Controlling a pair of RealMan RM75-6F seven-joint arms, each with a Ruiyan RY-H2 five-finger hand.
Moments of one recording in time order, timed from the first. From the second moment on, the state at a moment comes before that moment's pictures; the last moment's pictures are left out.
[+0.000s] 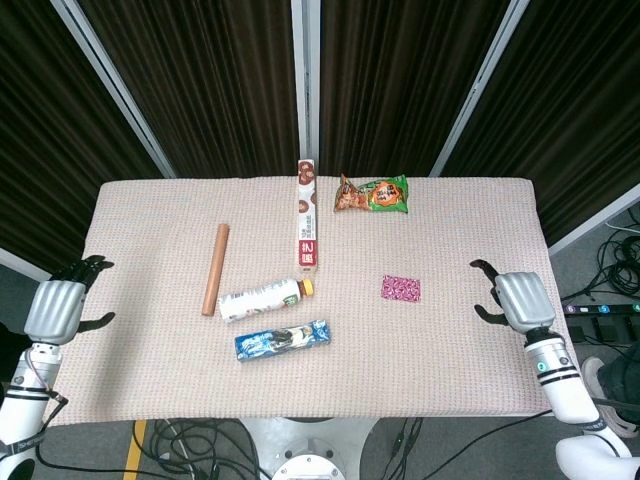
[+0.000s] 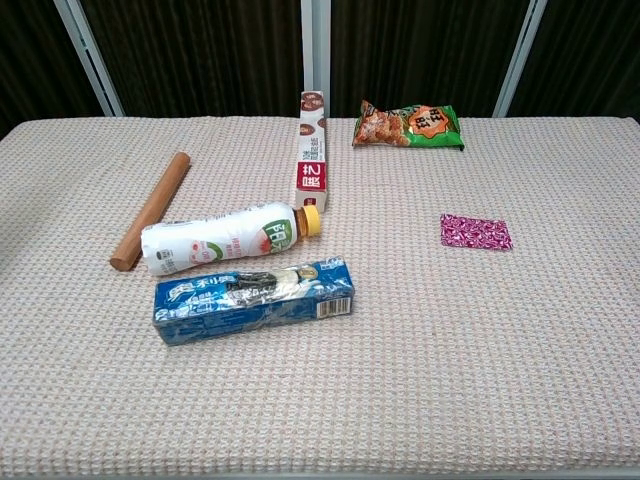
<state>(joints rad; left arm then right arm) -0.28 -1.28 -0.09 -1.35 1.43 1.36 -0.04 0.41 -1.21 0.16 -1.54 -1.30 1.06 -0.14</state>
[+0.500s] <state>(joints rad) -0.27 -1.24 -0.08 -1.42 1.46 1.38 -0.05 0.58 -1.31 0.11 -1.57 -0.90 0.74 -0.32</state>
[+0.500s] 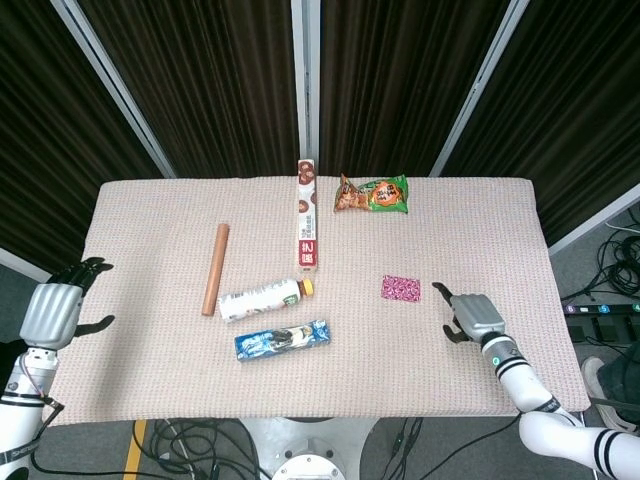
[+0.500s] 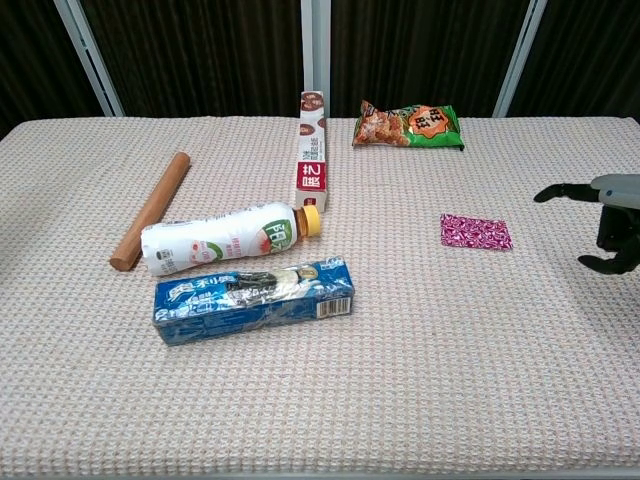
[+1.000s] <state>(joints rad) -0.26 -1.23 -0.07 -1.43 1.47 1.38 -0.04 0.73 -1.40 0.09 -1.53 -0.69 0.67 -0.36</state>
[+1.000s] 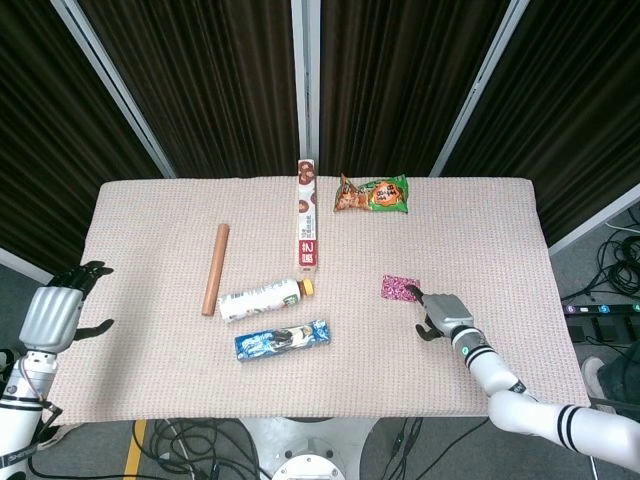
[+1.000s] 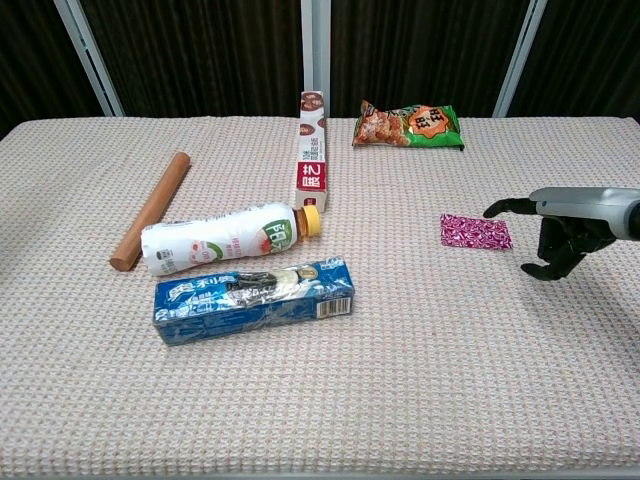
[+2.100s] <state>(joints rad) -0.25 -1.21 -0.08 -1.43 1.44 1.36 -0.09 0.94 -1.48 -0.01 -1.41 -0.40 0.60 -0.37</state>
